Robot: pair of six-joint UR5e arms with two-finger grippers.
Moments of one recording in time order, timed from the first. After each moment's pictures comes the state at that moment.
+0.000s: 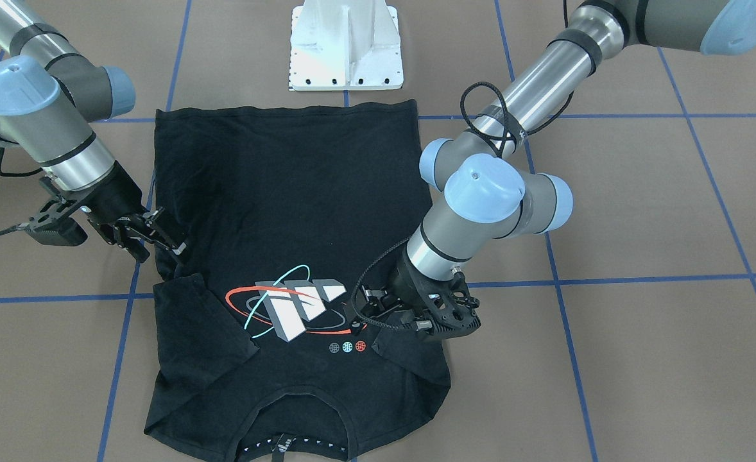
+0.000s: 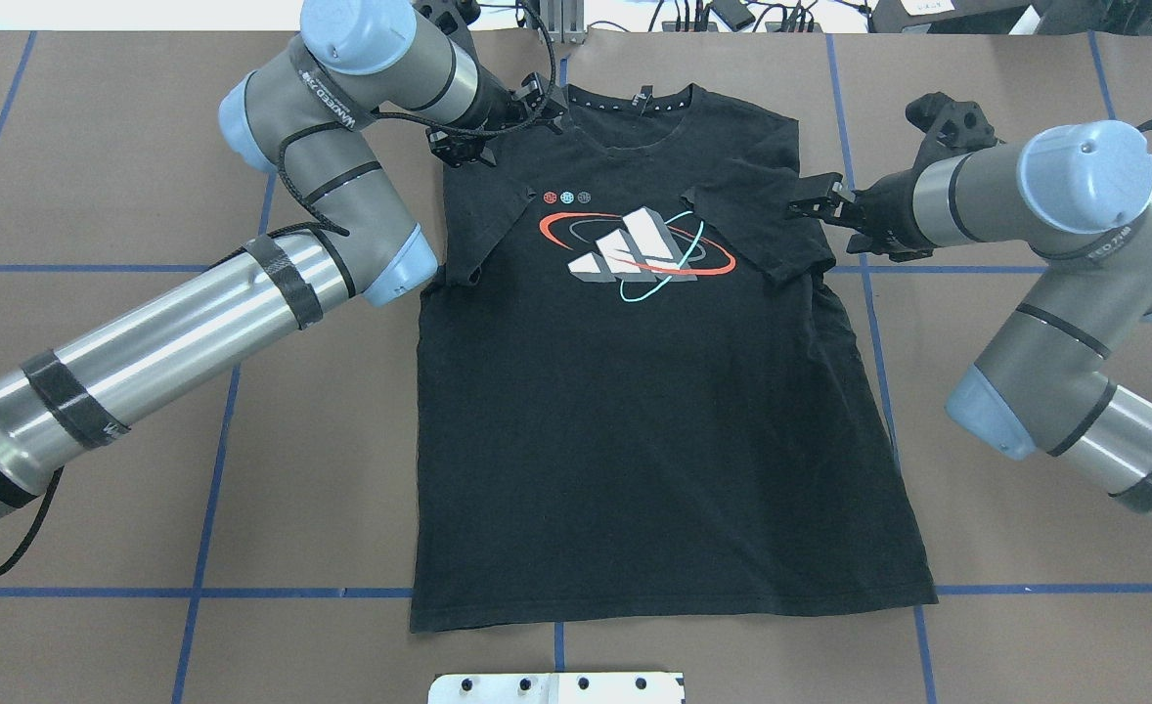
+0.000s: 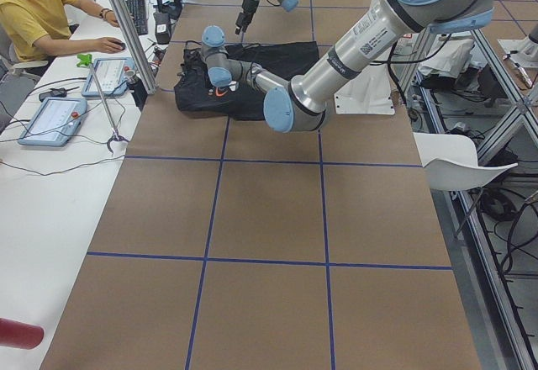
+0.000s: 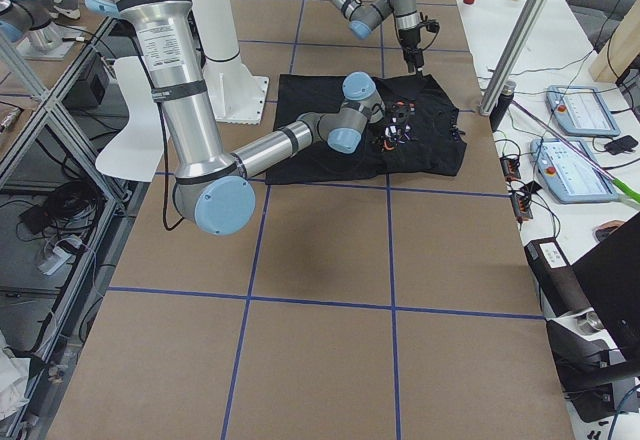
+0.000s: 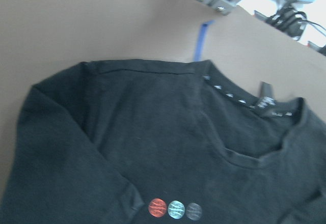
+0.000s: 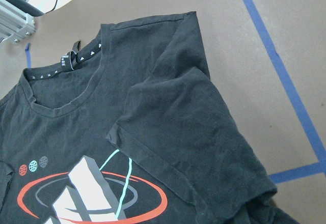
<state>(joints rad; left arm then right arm) -0.80 -2.54 -1.03 -2.35 -2.00 -1.46 0.83 -1.31 1.70 -0.86 1.91 1.48</state>
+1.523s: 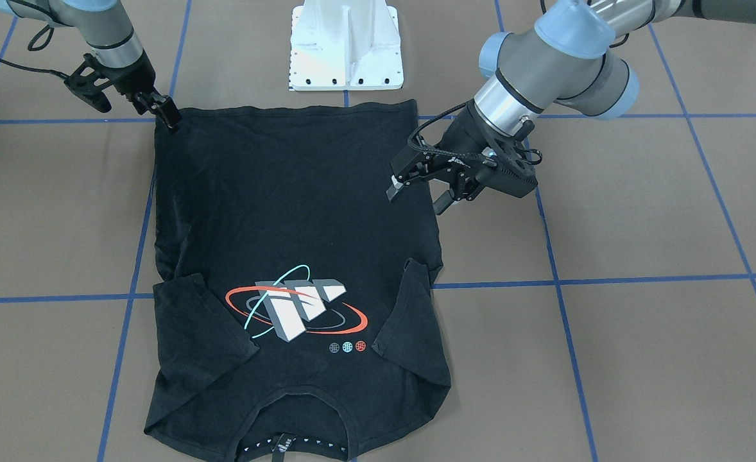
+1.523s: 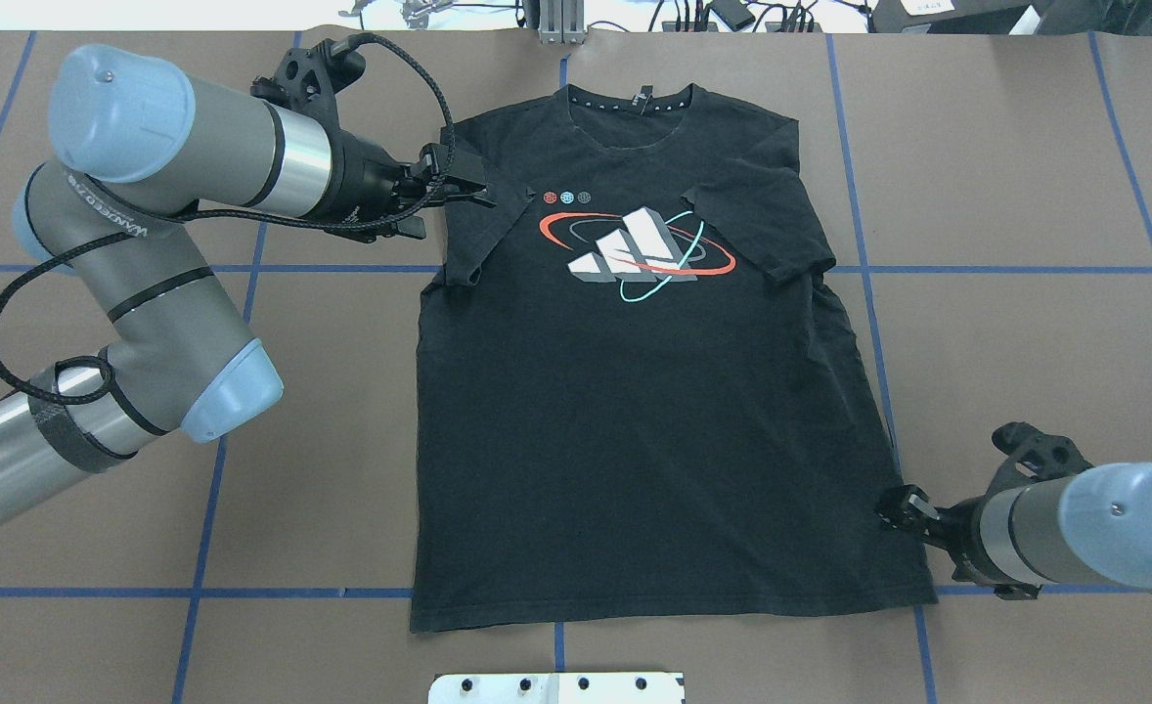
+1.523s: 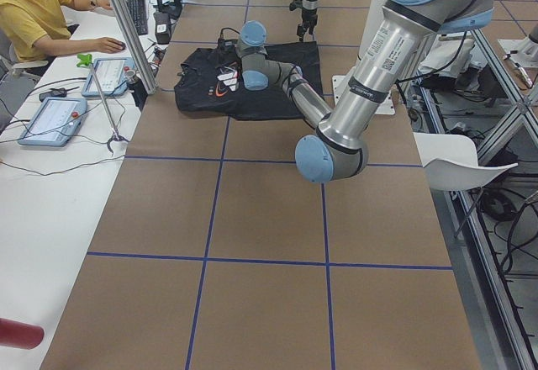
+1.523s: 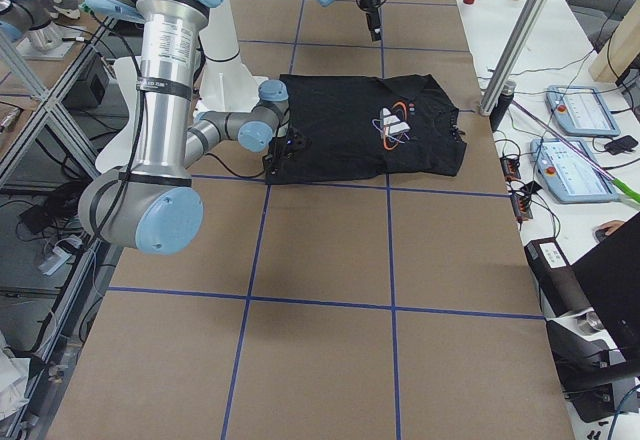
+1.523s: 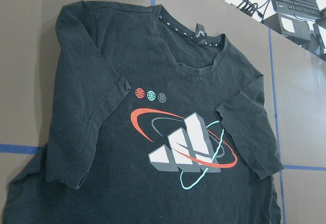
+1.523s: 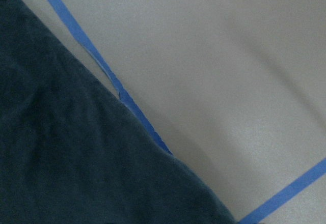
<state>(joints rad) -0.76 -2.14 -1.68 -2.27 -2.01 -1.46 0.32 -1.83 2.14 -1.10 1.75 1.99</state>
